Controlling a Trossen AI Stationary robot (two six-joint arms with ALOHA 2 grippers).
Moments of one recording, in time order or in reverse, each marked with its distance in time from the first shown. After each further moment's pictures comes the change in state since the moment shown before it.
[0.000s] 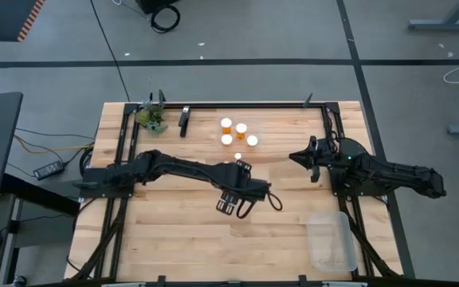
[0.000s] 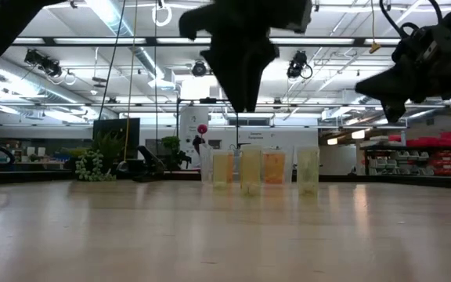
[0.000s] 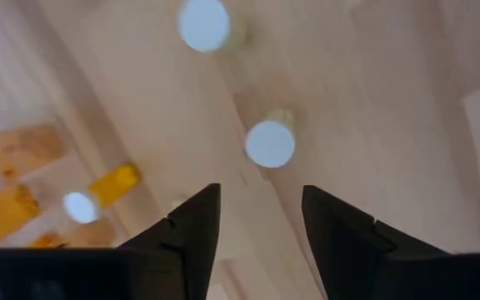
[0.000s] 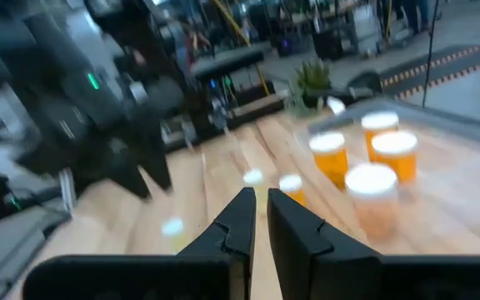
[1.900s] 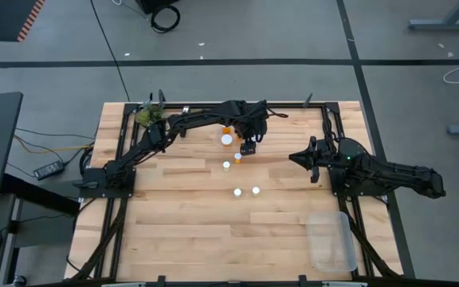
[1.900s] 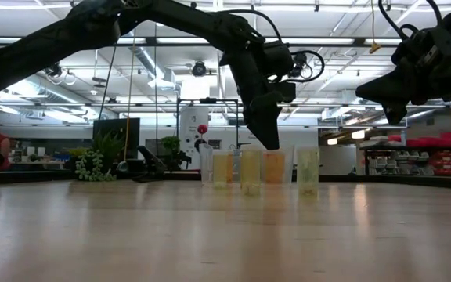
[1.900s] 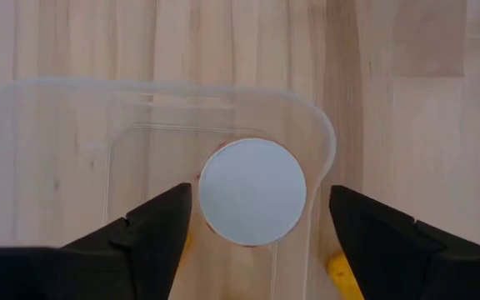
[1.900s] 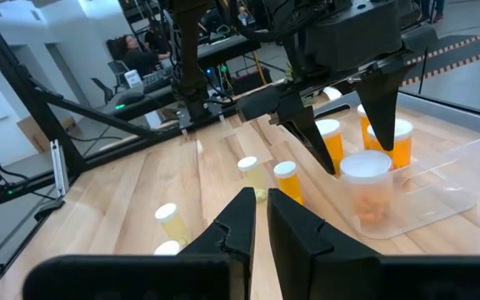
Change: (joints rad) left arm 0.502 0.141 0.084 0.332 0.301 0.011; right arm 0.000 -0.005 0.002 -0.055 0.000 -0.021
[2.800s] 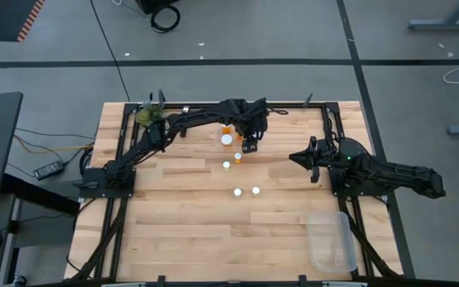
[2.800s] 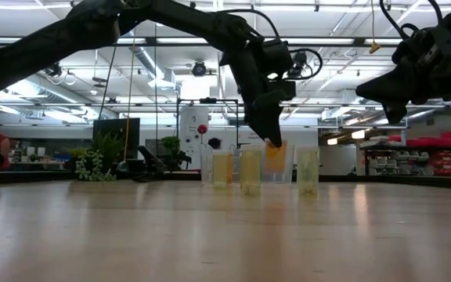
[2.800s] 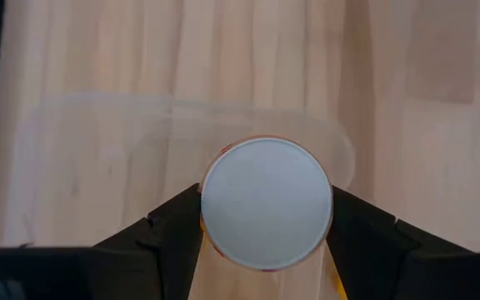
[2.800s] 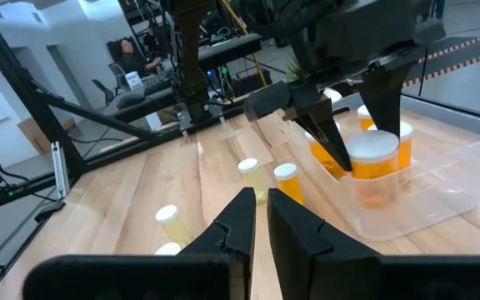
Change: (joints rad) left arm 0.004 -0.003 0.000 0.033 -0.008 -0.037; right arm 0.000 -0.005 0.000 0.000 0.000 0.000
